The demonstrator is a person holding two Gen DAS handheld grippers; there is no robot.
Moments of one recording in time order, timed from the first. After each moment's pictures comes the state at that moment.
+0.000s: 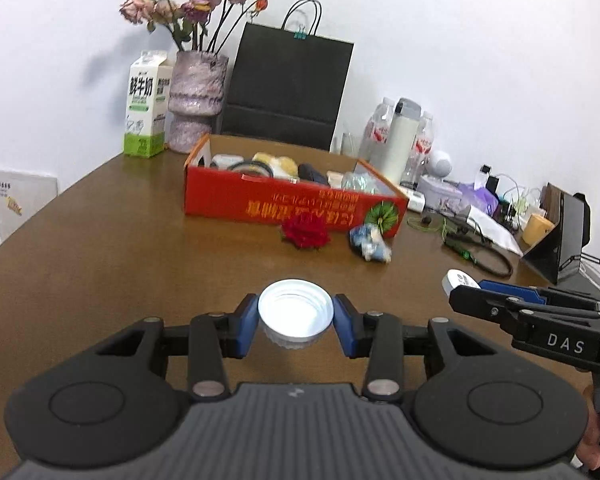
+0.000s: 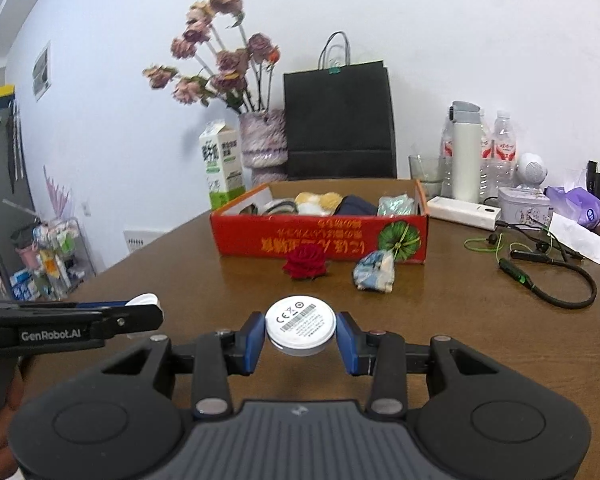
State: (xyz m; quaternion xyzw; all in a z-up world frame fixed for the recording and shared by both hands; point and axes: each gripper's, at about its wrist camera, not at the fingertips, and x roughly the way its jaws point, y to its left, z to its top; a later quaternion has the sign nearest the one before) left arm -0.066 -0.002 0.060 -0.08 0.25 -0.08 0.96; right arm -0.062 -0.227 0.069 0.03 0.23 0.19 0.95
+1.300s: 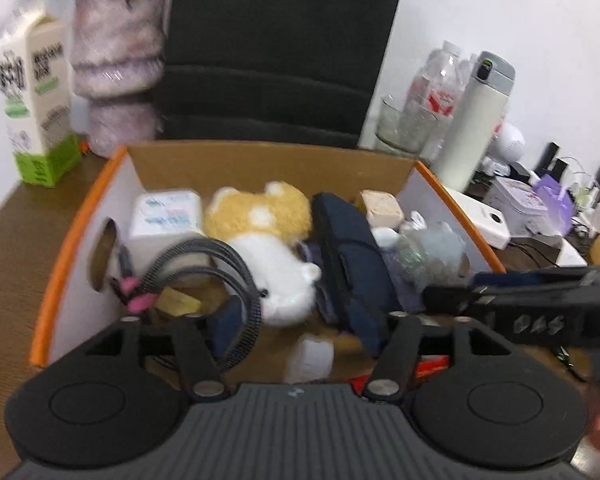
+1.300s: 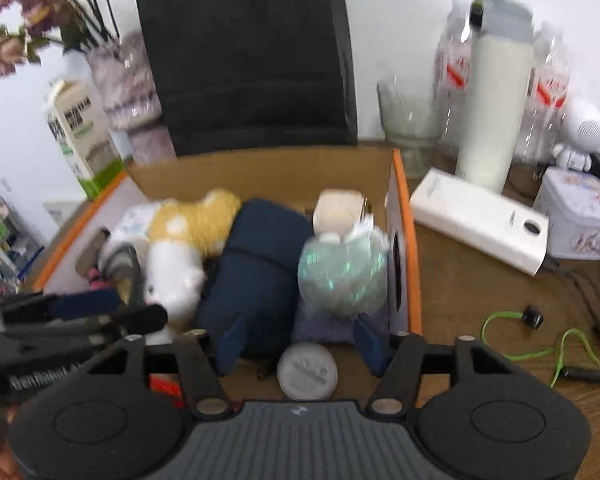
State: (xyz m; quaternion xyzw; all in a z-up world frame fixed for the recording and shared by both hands) left arm 0.252 -0.025 0.070 -0.04 0.37 -0.08 0.92; right arm 0.280 -0.213 0.078 0.03 0.42 0.13 0.90
